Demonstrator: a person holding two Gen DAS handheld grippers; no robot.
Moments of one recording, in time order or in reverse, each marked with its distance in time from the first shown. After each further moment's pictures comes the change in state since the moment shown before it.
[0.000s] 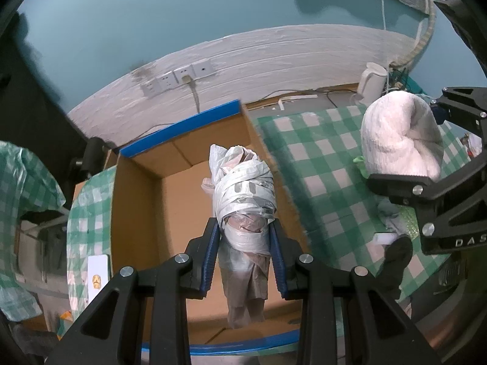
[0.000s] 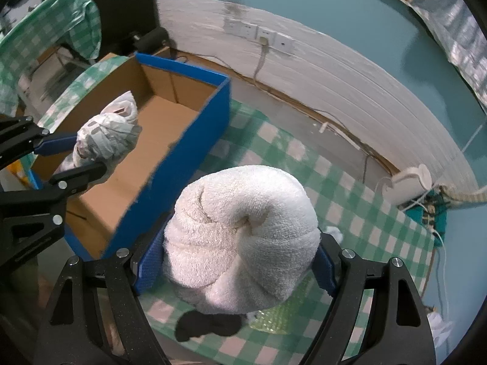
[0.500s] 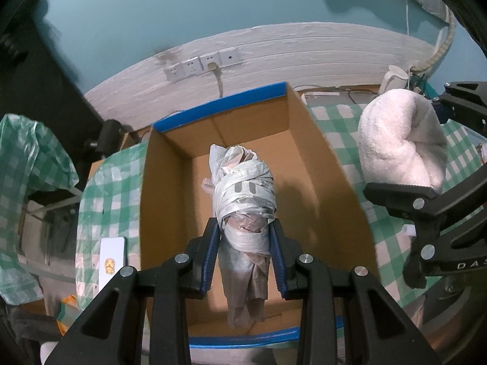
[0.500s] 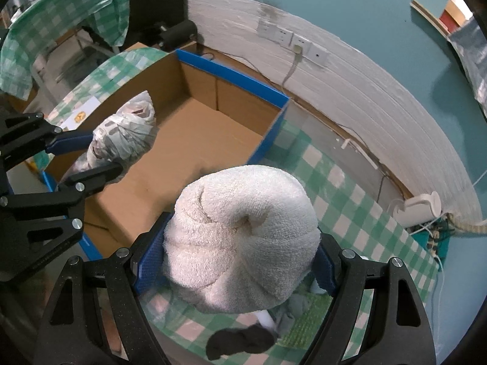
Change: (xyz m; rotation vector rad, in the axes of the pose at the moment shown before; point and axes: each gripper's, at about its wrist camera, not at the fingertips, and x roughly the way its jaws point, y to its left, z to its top) left arm 0.004 0.046 -0.023 -0.066 0.026 0.052; right arm 0.015 0.058 0.032 -0.098 0.013 0.033
